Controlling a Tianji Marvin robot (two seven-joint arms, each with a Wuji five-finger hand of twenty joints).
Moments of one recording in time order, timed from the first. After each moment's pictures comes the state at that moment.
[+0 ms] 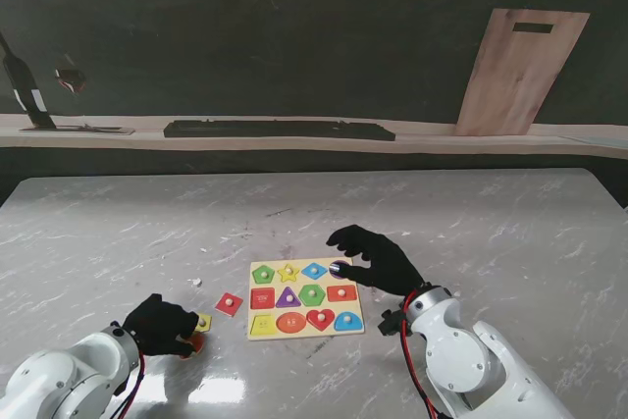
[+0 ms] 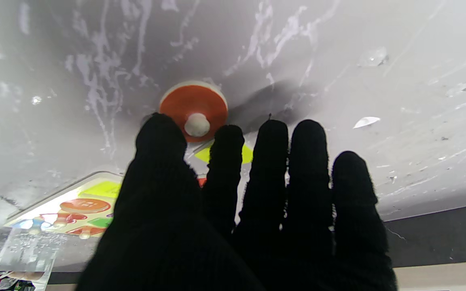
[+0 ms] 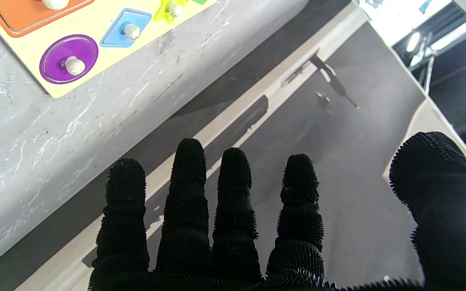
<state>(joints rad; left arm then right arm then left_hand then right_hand) 1.84 -1.01 -1.42 -1.78 1.24 -0.20 -0.34 -1.57 -1.14 1.17 -1.60 -0.39 -0.18 -0.09 1.03 -0.23 -0.01 -0.10 0.61 0.17 0.86 0.59 0.83 0.23 0.68 0.70 0.70 0.22 0.89 0.77 0.24 0.25 1.26 0.69 0.18 -0.52 0.83 -0.11 0.33 -0.28 0.82 0.50 0.54 -0.01 0.76 0.38 0.64 0.05 0.47 0.50 0.23 0.24 0.90 0.47</state>
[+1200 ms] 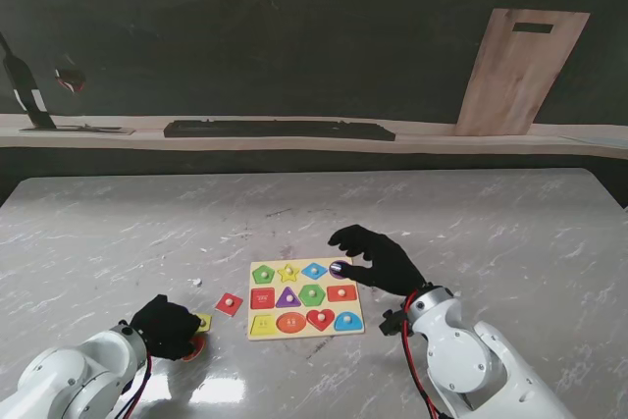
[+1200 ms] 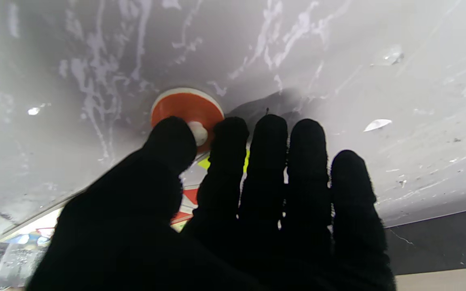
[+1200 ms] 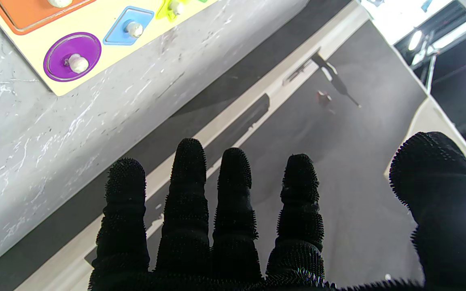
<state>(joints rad) 1.81 -1.01 -1.38 -1.77 1.26 -0.18 -0.36 -1.58 -1.14 1.18 -1.60 -0.39 -0.18 -0.09 0.80 -0.40 0.64 -0.14 0.72 0.19 0.99 0.42 0.93 0.22 0.72 0.76 0.72 0.22 0.90 0.77 0.26 0.25 1.27 0.69 0.18 -0.52 0.83 -0.11 0.33 -0.28 0.82 0.50 0.54 -0.01 0.76 0.38 0.64 0.05 0.47 0.50 0.23 0.24 0.90 0.47</state>
